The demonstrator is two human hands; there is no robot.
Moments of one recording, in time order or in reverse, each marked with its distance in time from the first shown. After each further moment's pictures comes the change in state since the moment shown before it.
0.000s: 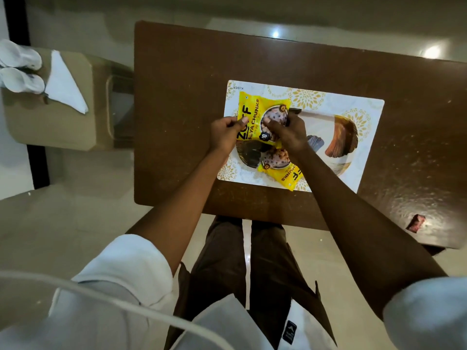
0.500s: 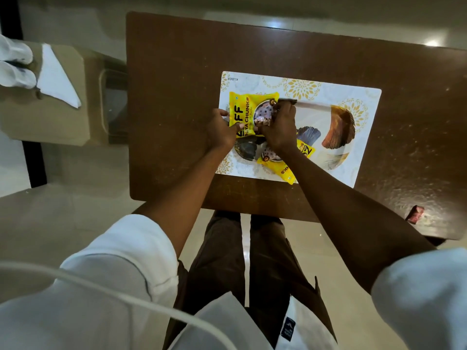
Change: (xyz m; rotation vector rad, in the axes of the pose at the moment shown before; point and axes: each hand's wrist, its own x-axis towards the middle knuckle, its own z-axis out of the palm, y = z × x) left_hand -0.006 -0.014 0.010 0.391 0.176 0.125; right_hand -0.003 0.024 0.011 -0.611 0.174 -0.230
